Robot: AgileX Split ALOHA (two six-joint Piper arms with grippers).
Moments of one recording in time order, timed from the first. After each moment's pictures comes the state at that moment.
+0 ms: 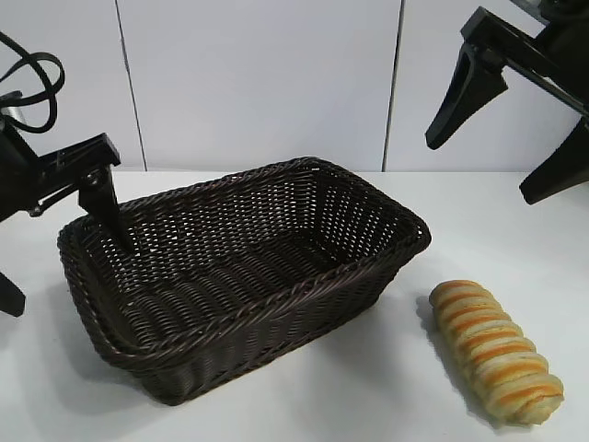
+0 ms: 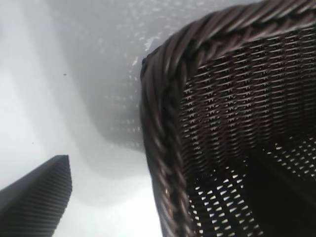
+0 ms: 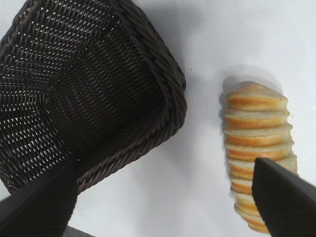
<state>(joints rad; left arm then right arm) -0.26 1.79 -0.91 -0.66 0.63 -0.07 0.07 1.55 -1.11 0.54 0.92 -0.13</state>
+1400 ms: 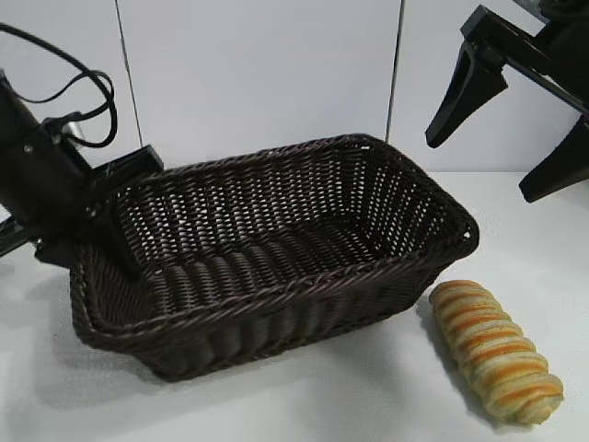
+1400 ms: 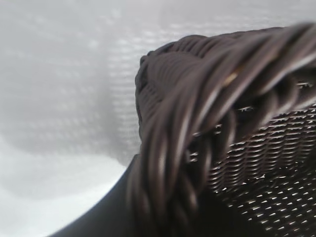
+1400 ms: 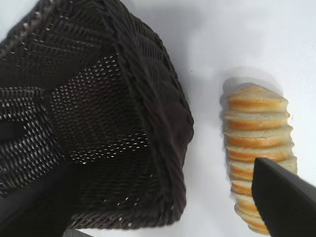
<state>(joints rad) -0.26 1.83 -1.30 -0.40 0.94 0.01 0.07 1.55 -1.12 0.54 0.92 -0.13</state>
